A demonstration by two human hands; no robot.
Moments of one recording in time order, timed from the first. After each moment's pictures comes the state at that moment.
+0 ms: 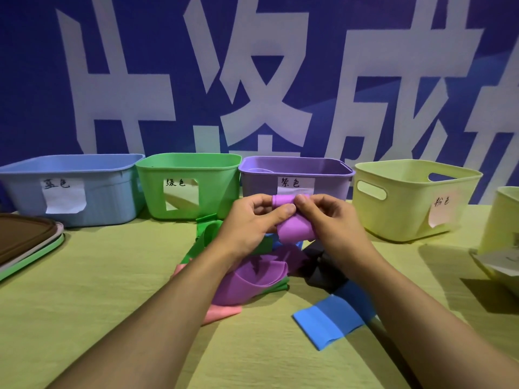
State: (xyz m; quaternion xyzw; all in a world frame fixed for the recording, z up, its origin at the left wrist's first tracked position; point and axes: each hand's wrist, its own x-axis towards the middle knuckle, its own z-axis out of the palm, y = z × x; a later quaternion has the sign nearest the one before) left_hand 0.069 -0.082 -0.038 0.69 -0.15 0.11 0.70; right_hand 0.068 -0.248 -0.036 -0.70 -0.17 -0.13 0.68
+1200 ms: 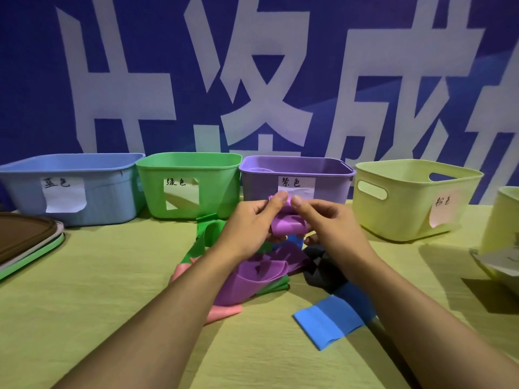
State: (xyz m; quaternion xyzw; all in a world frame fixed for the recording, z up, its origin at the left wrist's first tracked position) left_hand 0.065 -0.083 -0.038 0.78 -0.14 0.14 0.59; right_hand 0.056 -0.247 -0.033 -0.73 -0.17 -0.09 0.65
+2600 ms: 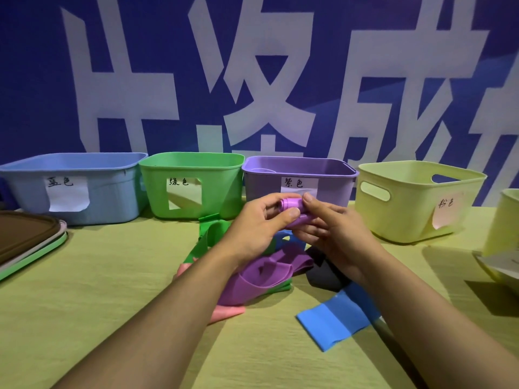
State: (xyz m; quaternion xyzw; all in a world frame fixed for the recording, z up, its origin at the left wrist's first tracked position) left_hand 0.067 -0.084 -0.039 0.69 -0.23 0.08 0.68; right_hand 0.067 -0.251 -0.033 -0.57 -0.12 0.05 0.81
